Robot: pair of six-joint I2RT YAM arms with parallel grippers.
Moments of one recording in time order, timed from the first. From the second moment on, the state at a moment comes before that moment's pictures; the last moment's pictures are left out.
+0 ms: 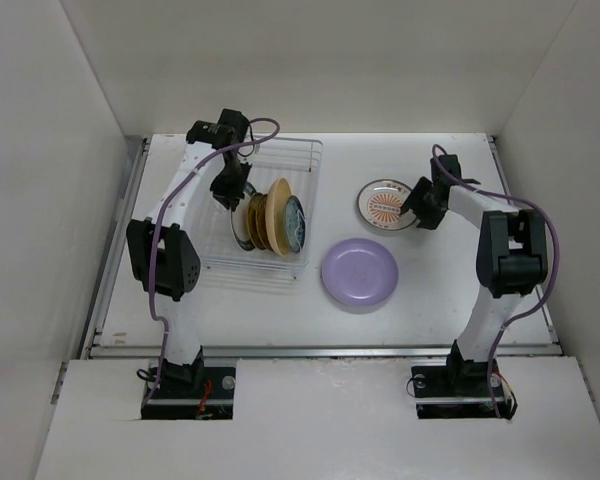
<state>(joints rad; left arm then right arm) -0.28 1.95 1.97 -1.32 -0.06 0.01 0.03 1.92 1.31 -0.44 -0.03 0.65</state>
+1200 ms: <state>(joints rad) -0.29 1.63 2.21 -1.19 0.01 -0.05 0.31 1.61 1.40 -0.08 -0.72 0.56</state>
